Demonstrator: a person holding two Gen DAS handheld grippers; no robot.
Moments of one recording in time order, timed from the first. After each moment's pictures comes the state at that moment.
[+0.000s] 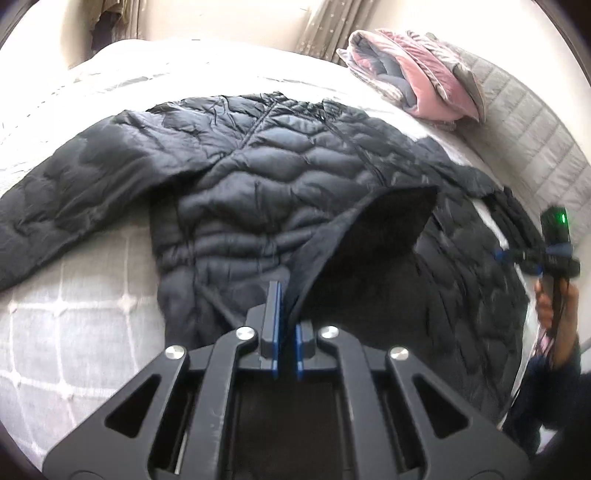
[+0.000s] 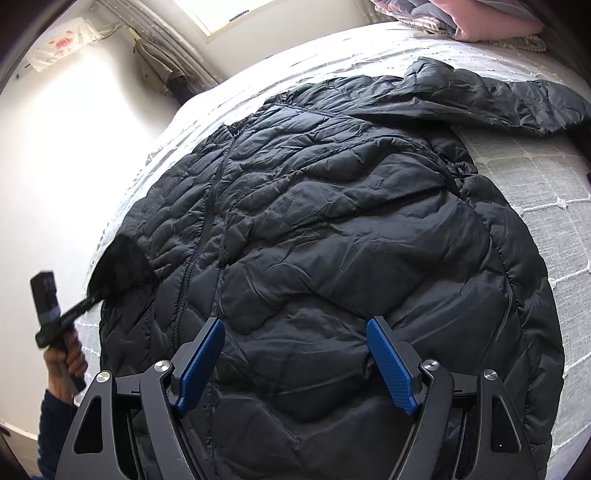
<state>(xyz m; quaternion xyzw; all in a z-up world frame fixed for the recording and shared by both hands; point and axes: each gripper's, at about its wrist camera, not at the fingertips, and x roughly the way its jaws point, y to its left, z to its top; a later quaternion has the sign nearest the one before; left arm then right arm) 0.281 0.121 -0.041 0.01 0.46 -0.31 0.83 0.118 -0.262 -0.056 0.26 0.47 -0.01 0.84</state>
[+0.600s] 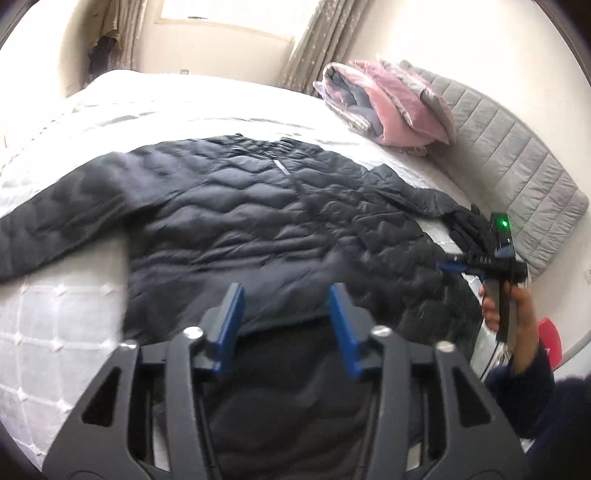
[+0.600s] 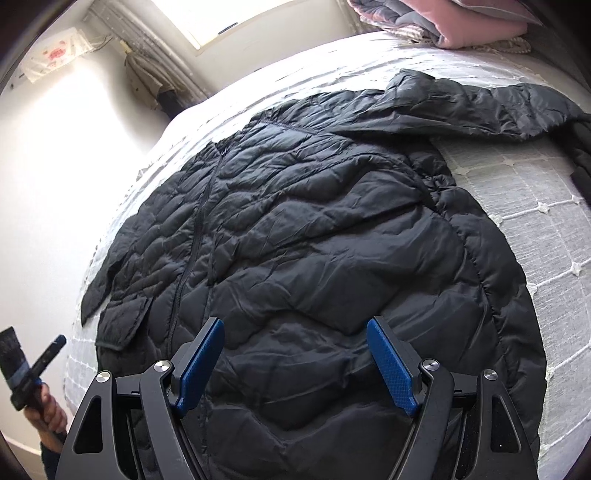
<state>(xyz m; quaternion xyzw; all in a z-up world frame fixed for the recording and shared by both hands) 0.218 0.078 0.032 -0.02 0.41 -0.33 0.85 0.113 -0.275 -0.049 0.27 0.45 -0.05 0.85</state>
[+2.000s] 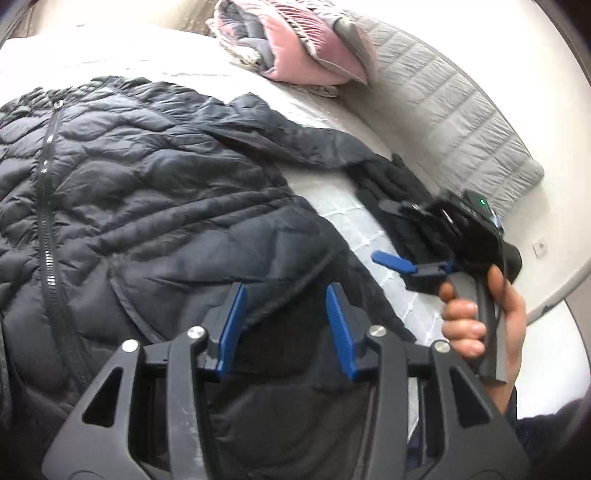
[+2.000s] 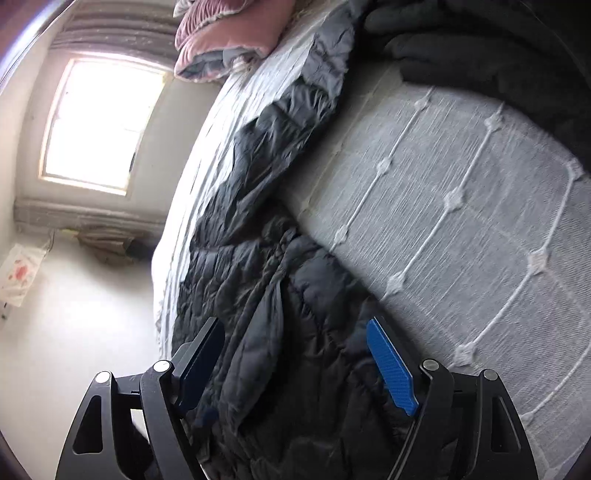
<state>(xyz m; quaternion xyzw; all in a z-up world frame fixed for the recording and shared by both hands) 0.179 -0.209 -0.016 -0.02 0.46 -0.49 0.74 0.028 -0.418 -0.062 0.57 0.32 -0.16 0.74</state>
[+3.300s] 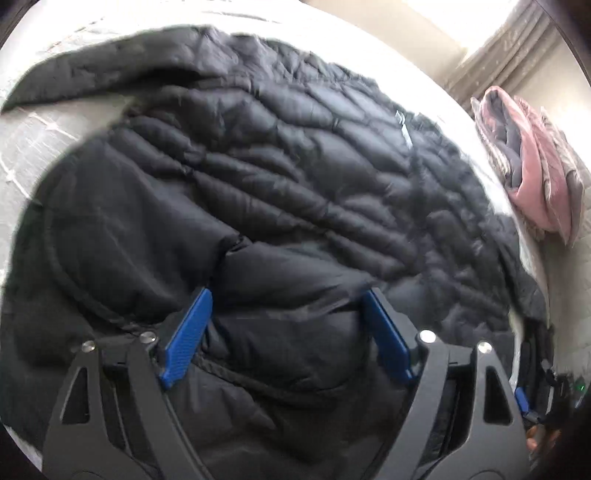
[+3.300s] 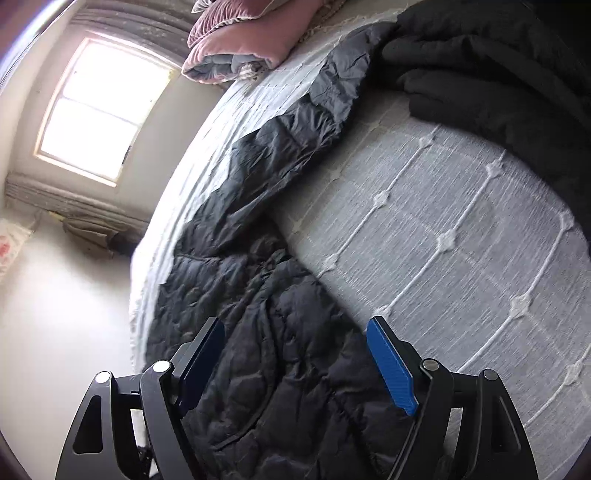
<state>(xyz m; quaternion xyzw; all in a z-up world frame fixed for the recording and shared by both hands) 0.241 -0.028 -0.072 -0.16 0.52 -0.05 0.83 0.038 -0.423 -0.057 0.50 0.34 -0.19 0.77</state>
